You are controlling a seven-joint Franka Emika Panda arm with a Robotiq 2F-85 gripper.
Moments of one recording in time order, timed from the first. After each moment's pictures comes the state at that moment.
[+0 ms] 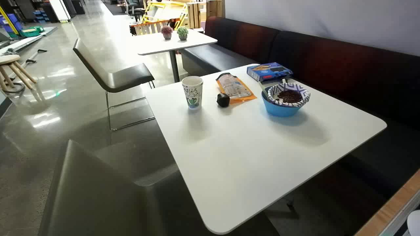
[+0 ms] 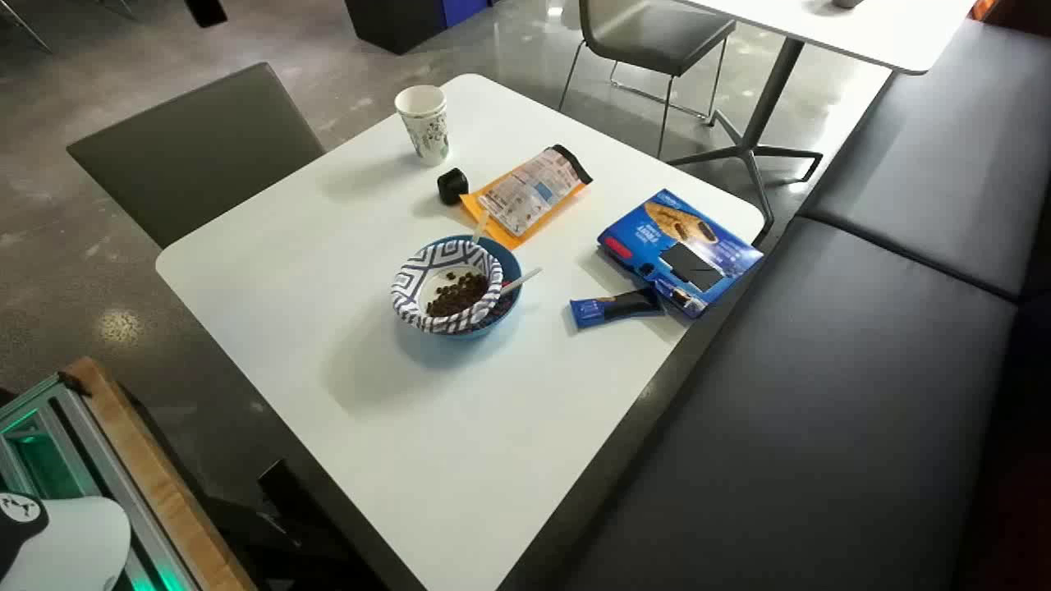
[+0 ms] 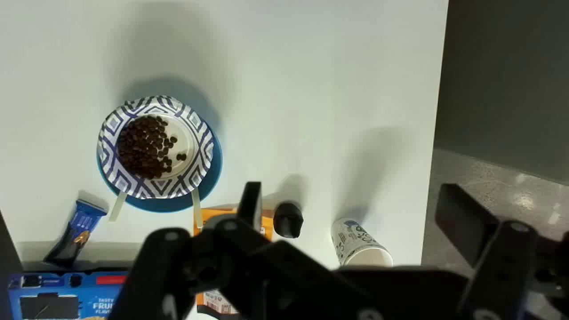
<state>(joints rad) 0.05 -0.40 0.02 -2.17 0.16 1.80 0.10</state>
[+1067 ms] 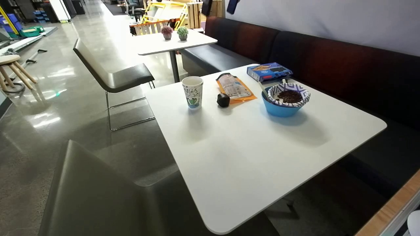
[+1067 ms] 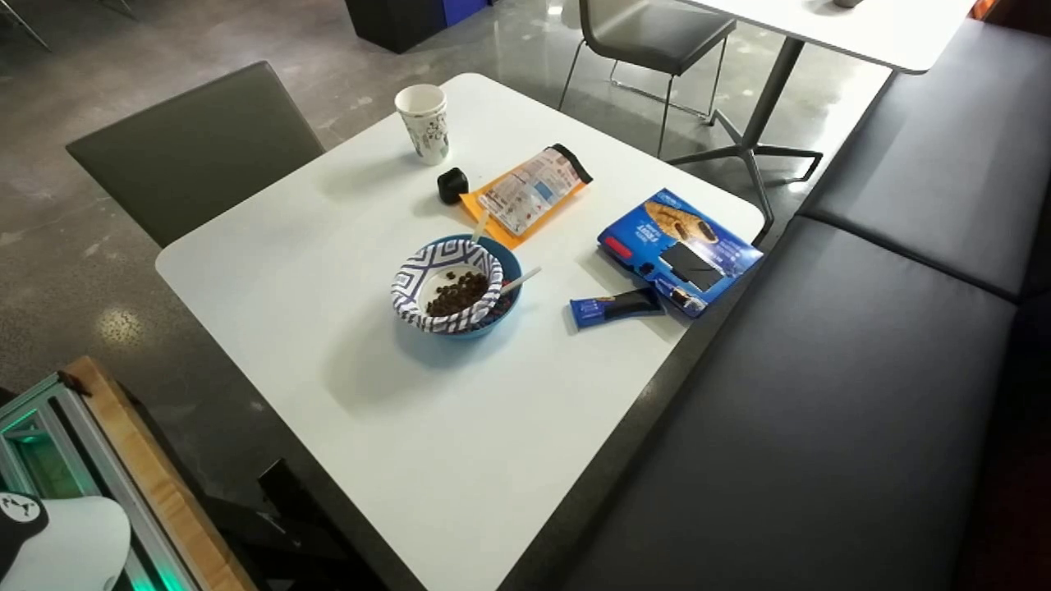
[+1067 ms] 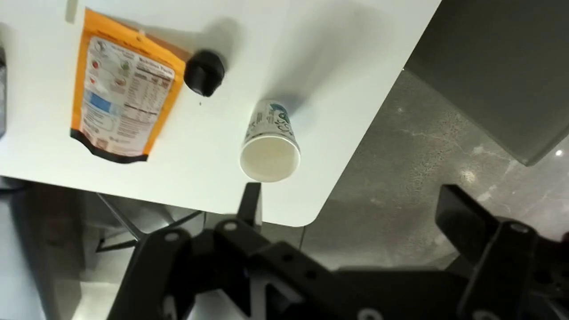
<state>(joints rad) 0.15 -0.19 0.19 -2.18 0.07 2.35 -0.03</state>
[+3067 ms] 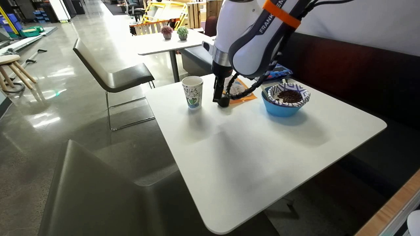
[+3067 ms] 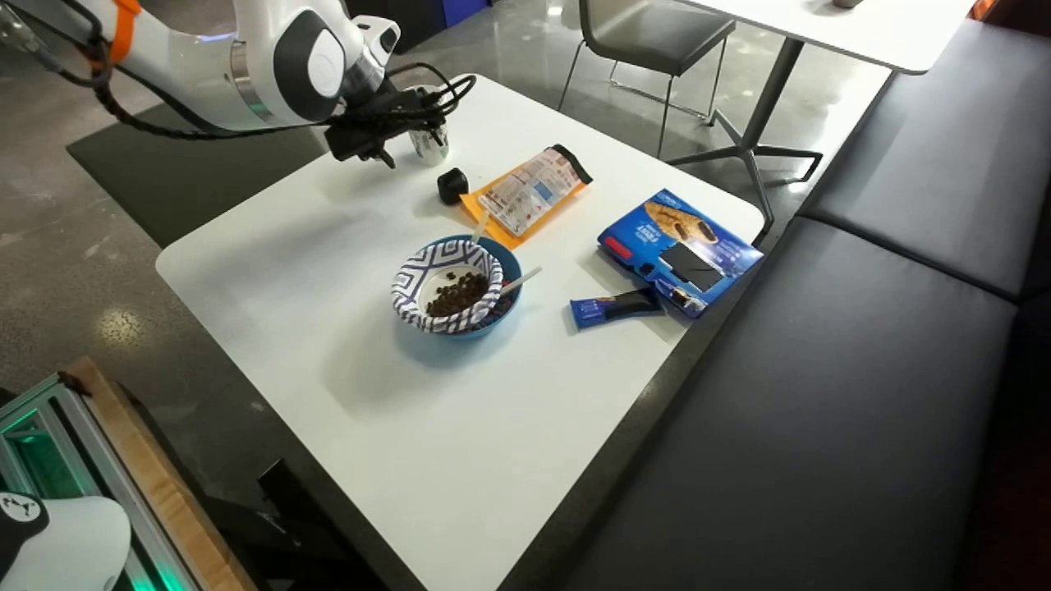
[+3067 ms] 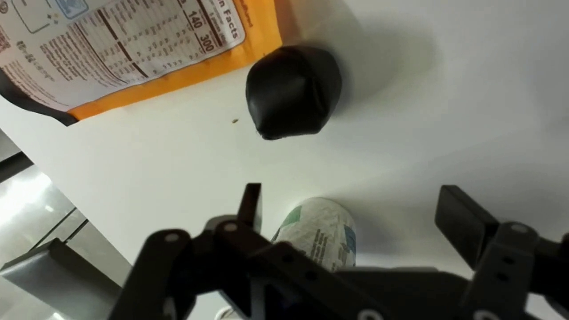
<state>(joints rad) 0.16 0.49 0.04 -2.08 -0.43 2.93 -0.43</state>
